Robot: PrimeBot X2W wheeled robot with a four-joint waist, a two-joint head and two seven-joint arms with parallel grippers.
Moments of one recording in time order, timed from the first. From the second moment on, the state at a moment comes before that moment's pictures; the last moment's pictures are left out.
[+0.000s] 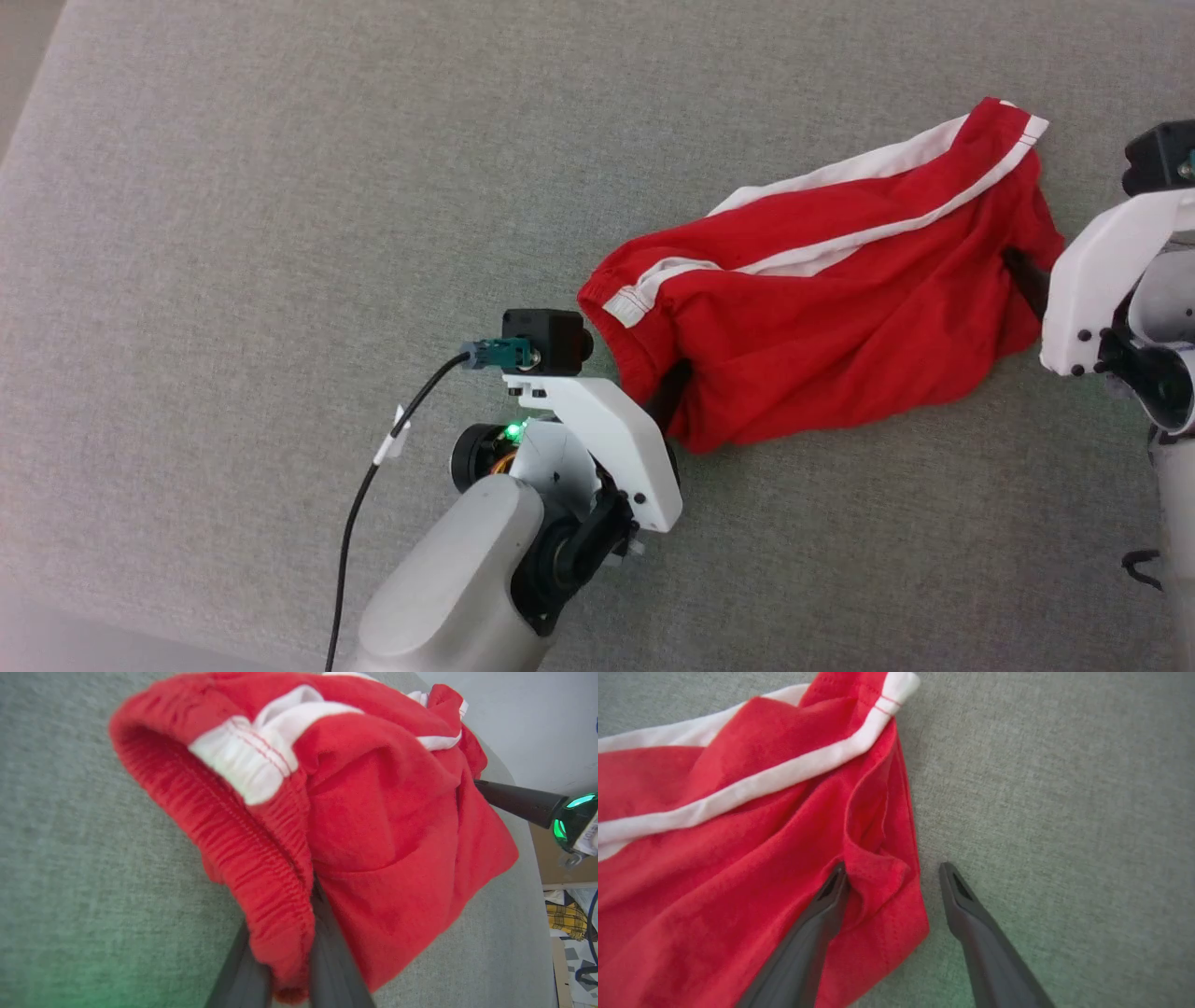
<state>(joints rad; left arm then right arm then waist) -0.46 0.09 -0.62 0.21 -0.81 0.25 0.28 -0.54 -0.24 -0.08 0.21 0.21 0.13 0.81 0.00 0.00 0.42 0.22</state>
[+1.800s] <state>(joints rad) -0.05 0.30 -0.57 -0.03 -0.89 0.32 0.28 0.23 -0.05 -0.21 -0.13 0.57 0.13 0.54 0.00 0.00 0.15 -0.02</state>
